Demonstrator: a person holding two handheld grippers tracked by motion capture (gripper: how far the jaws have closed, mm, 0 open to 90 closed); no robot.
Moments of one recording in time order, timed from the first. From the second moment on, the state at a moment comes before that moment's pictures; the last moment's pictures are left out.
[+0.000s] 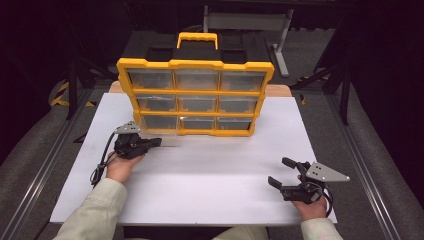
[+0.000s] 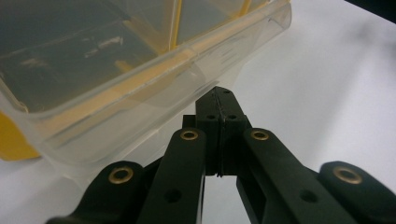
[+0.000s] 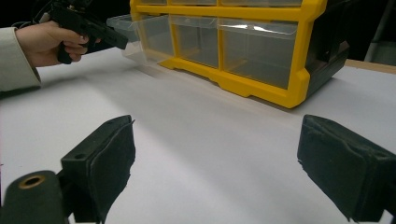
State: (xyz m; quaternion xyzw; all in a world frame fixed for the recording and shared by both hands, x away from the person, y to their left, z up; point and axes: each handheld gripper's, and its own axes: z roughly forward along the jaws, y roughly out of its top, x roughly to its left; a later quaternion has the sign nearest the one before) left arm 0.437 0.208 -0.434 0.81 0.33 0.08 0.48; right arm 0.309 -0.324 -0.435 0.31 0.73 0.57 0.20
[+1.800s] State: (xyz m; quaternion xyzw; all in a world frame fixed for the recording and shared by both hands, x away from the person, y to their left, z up) left arm 0.480 0.195 -0.446 0.74 0.41 0.11 0.52; right arm 0.310 -0.326 -0.436 0.31 0.73 0.58 0.20
